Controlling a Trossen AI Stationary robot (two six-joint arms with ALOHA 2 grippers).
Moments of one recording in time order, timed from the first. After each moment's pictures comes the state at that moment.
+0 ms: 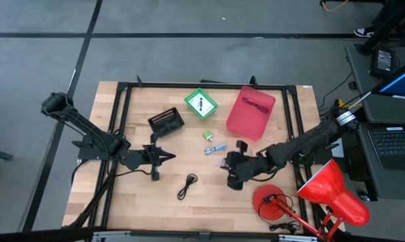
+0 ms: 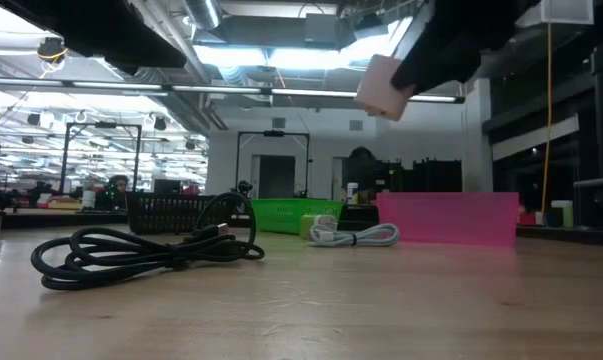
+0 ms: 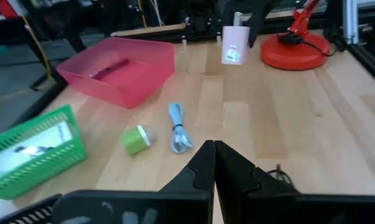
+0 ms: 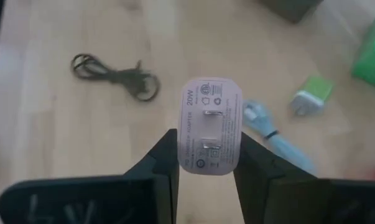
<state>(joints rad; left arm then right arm) -0.54 1.06 0.50 0.11 -0.68 -0.18 0.45 1.51 1.03 -0.38 0.48 0.51</state>
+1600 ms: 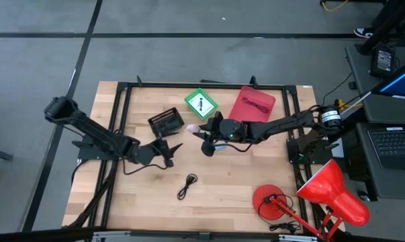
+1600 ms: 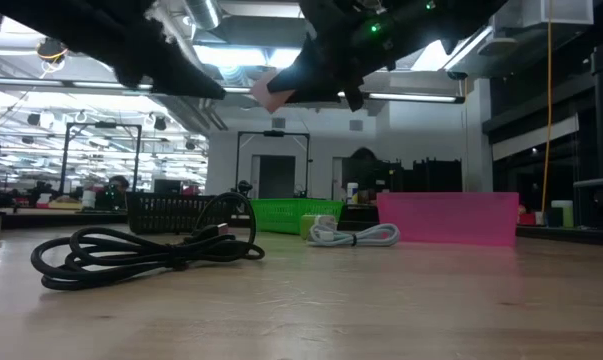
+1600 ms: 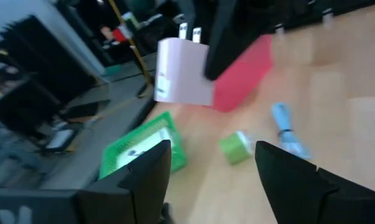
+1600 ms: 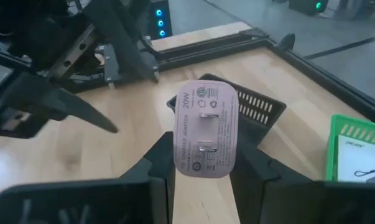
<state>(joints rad) -0.41 1.22 0.50 0.30 -0.94 0.08 0.04 1.68 1.02 0.30 0.29 0.22</state>
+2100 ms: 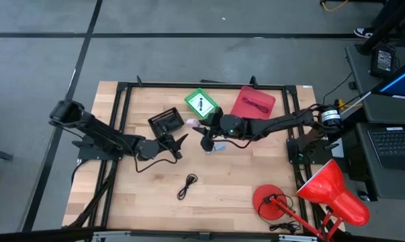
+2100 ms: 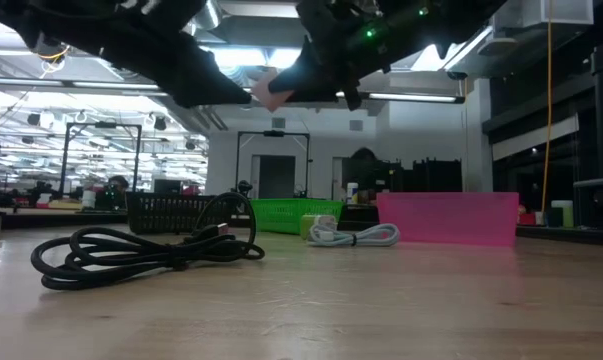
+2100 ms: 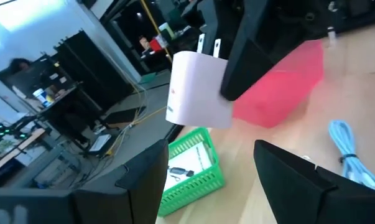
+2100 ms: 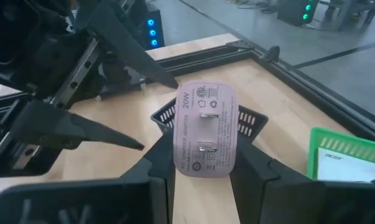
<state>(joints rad) -0.29 1.36 0.50 0.61 -0.99 0.28 0.00 1.68 1.02 0.33 0.29 0.19</state>
